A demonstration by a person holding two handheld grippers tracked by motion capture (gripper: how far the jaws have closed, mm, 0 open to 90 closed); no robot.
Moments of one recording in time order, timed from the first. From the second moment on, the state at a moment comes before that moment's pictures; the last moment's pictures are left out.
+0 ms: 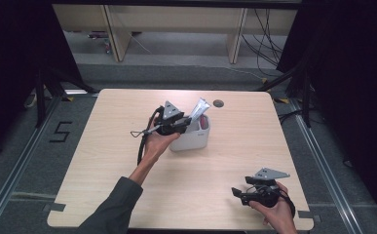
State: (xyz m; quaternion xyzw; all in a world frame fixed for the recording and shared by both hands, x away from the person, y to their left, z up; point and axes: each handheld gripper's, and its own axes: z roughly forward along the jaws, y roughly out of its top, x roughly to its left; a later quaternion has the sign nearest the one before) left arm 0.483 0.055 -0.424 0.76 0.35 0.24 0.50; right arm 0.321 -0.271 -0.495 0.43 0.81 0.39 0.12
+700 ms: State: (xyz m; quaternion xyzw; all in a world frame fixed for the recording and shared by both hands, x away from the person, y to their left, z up) left arm 0.472 0.081 -0.410 0.76 0.35 0.22 0.50; right arm 0.322 -0.272 -0.494 0.42 0.81 0.39 0.12
